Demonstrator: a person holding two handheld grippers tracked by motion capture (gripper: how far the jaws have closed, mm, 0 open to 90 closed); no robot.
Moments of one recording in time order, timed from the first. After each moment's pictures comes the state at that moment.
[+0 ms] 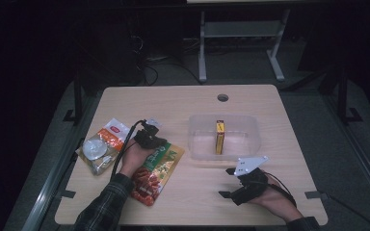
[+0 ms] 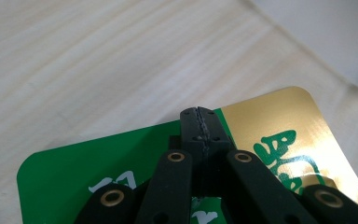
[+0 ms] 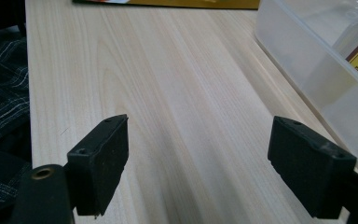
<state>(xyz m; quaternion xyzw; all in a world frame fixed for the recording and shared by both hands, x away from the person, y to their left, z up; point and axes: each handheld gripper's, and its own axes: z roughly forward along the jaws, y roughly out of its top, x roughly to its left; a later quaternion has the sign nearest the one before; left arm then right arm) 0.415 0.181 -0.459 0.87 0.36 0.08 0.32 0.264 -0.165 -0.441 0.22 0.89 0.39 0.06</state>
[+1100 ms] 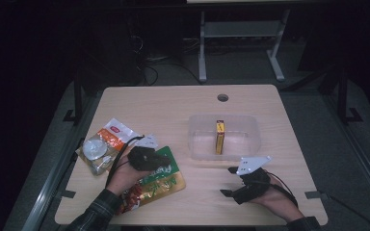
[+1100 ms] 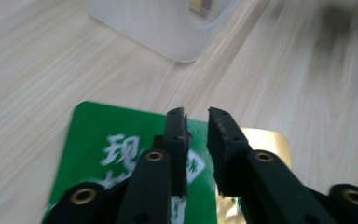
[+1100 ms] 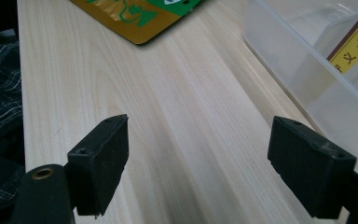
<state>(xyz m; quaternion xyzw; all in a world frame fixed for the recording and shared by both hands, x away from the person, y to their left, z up) 0.336 0.196 -0.426 0.88 0.24 0.03 0.40 0.263 -0.171 -0.440 0.23 0.89 0.40 0.07</state>
